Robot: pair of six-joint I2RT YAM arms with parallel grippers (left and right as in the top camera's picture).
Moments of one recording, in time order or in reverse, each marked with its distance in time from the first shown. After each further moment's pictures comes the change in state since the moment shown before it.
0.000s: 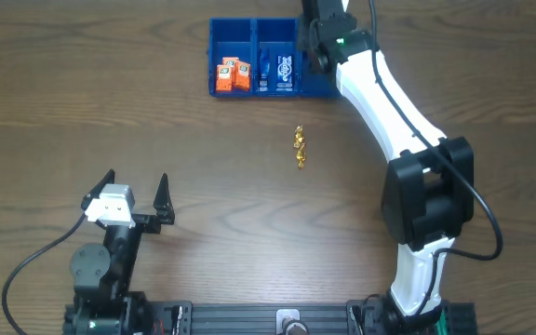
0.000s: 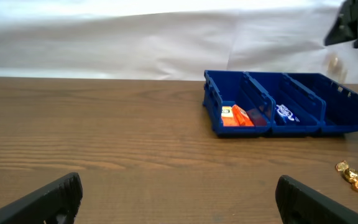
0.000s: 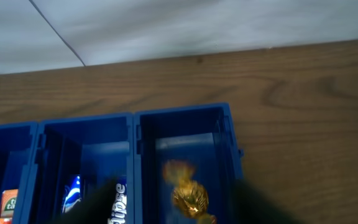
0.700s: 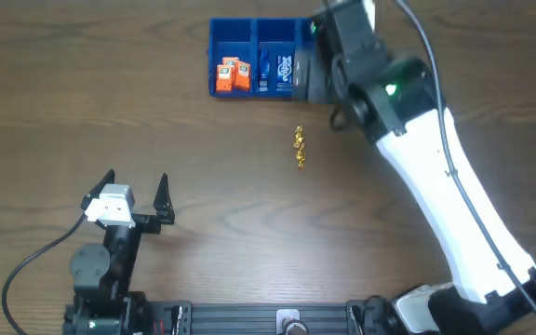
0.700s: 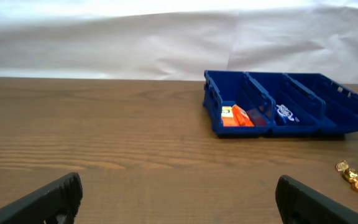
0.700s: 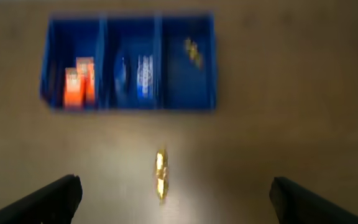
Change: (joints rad) left arm 0.000 0.000 0.000 0.000 0.000 0.000; right arm 0.158 -0.469 0.003 -0.702 -0.029 0.116
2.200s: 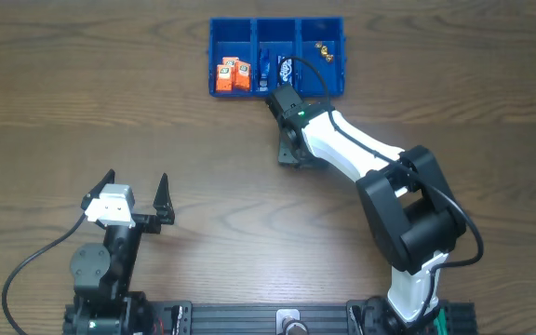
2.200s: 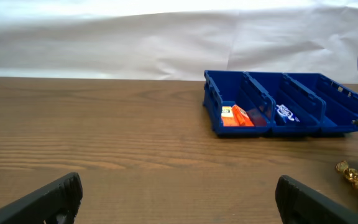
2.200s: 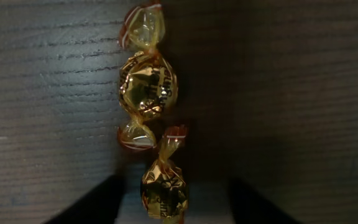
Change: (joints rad) left arm 0.000 0.000 0.000 0.000 0.000 0.000; right arm 0.033 0.391 -0.494 0.410 -0.167 0.162
